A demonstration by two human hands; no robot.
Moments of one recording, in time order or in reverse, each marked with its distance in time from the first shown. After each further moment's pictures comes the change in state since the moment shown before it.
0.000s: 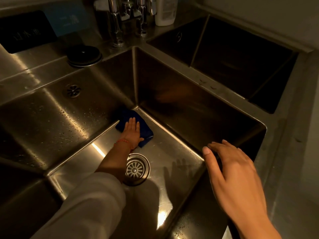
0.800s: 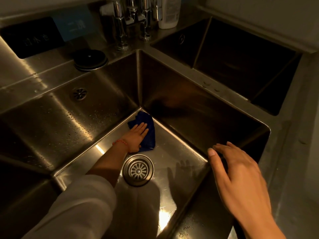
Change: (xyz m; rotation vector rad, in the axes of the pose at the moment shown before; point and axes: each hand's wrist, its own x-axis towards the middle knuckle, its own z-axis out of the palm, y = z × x) left_hand -0.012 -0.018 -0.005 0.094 0.032 0.311; right_hand 0.001 -0.003 -0.002 0.015 -0.009 0.025
